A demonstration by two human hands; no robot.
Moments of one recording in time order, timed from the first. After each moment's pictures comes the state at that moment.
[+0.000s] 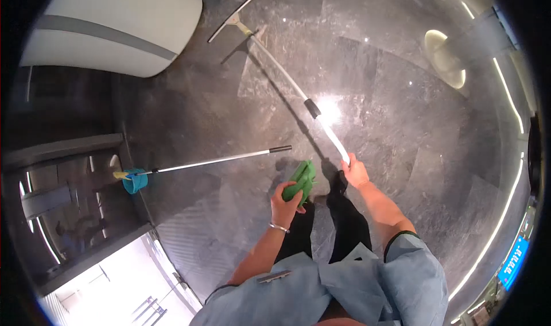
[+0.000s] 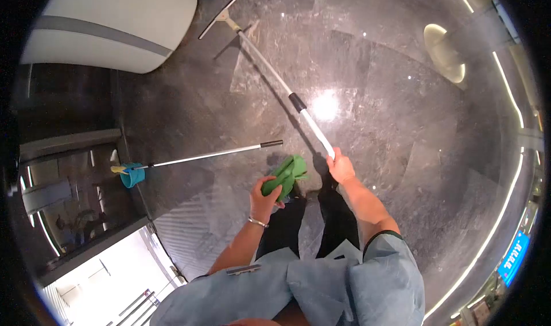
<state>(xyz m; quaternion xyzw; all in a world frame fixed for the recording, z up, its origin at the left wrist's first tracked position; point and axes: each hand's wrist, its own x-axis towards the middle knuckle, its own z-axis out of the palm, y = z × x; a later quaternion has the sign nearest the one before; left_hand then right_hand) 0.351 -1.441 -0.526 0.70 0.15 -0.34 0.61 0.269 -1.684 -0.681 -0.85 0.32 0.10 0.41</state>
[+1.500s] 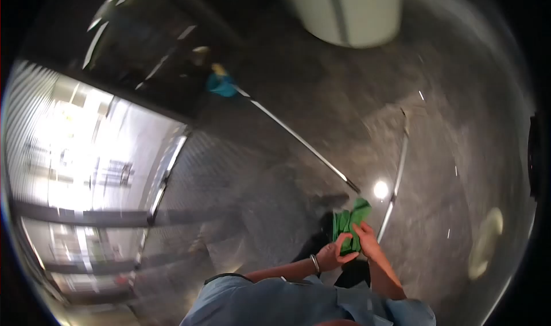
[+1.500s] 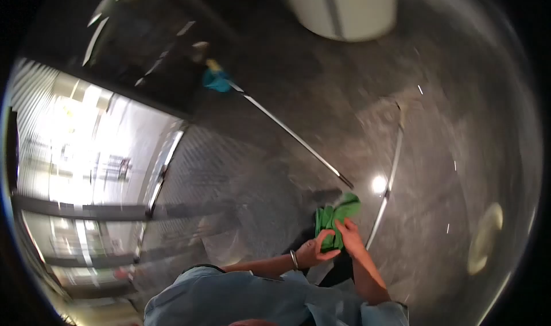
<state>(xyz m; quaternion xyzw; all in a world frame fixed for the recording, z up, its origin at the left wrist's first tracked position) 0.269 -1.373 -0.460 0.88 -0.08 -0.13 0.46 0.344 -1.522 -0.507 -0.46 0.17 0.38 0.78</state>
